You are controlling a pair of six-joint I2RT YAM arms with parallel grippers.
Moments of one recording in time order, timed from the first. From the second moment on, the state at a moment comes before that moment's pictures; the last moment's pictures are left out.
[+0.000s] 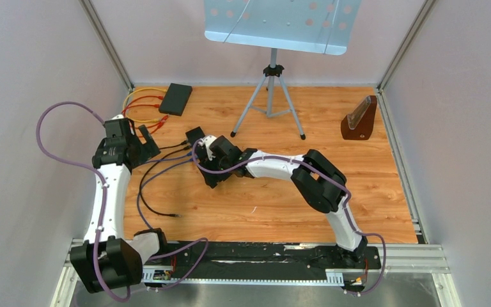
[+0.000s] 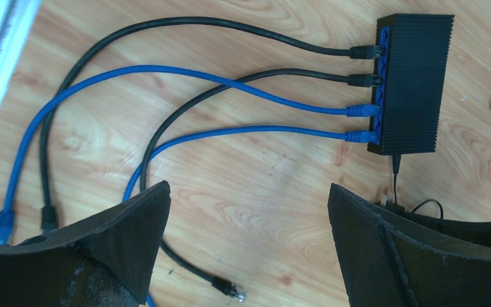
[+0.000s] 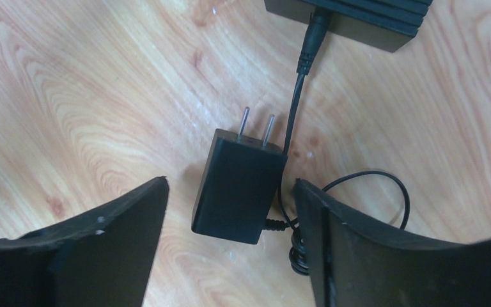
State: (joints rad) left arm 0.20 1.10 1.00 -0.76 -0.08 -0.36; right arm 0.96 2.13 1.50 -0.19 -0.09 0.21
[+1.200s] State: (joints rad) left arm 0.20 1.25 0.96 -0.62 0.10 -0.38; right arm 0.84 2.65 2.32 -0.28 -0.06 0.22
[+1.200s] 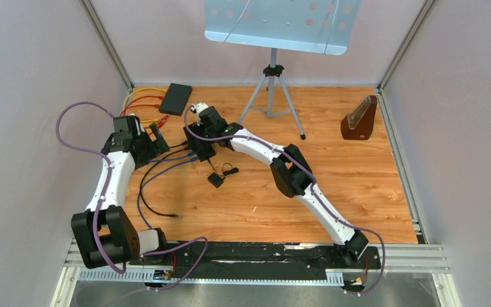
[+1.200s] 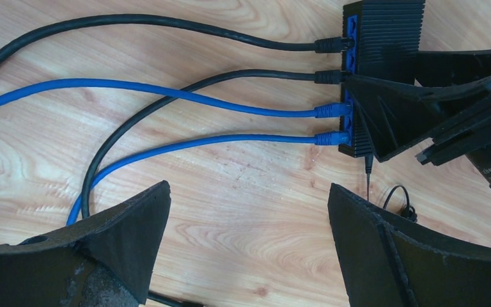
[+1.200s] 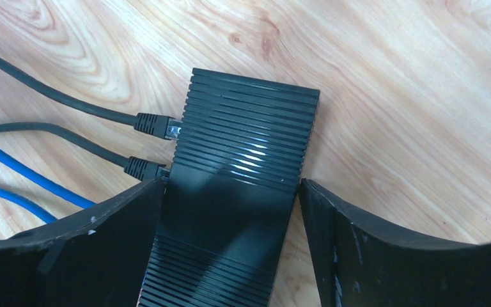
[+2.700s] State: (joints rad) left arm -0.02 1.92 1.44 -0.84 0.09 -0.01; right arm 0.78 1.57 1.02 -0.07 -0.31 0.49
